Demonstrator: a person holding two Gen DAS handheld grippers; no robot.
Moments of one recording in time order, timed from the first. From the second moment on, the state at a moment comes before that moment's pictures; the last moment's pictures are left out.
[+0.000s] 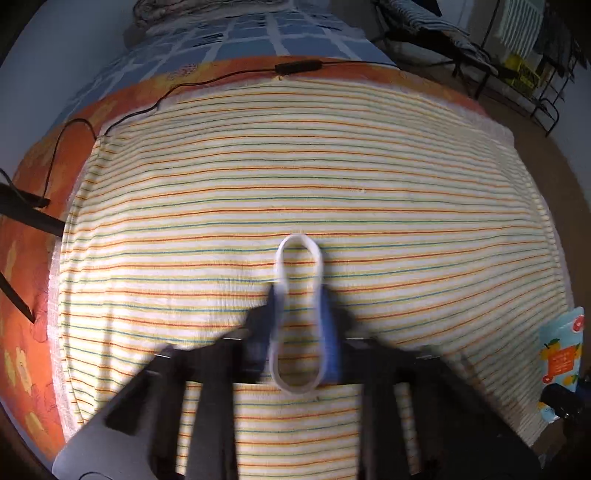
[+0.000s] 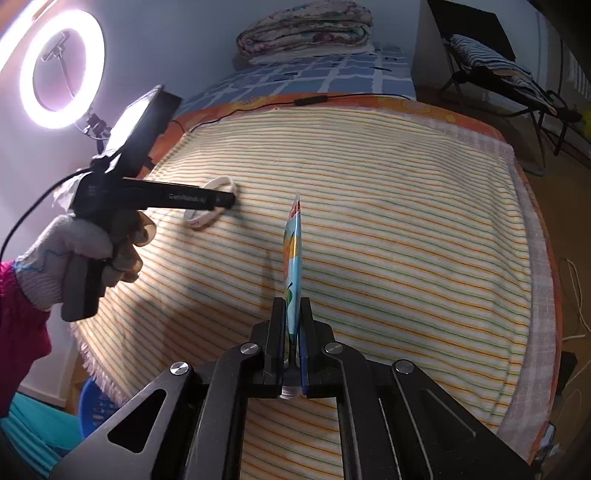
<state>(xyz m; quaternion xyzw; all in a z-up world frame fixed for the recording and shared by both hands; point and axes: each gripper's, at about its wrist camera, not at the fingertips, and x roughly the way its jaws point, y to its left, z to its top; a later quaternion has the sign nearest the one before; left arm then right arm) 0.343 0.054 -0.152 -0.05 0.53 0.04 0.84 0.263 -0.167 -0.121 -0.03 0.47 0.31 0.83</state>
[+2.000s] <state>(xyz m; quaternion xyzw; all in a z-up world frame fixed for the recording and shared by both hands) -0.074 0.061 -0.153 -0.15 0.53 0.10 0.83 0.009 -0.077 -0.137 -0.12 0.50 0.43 0.75</state>
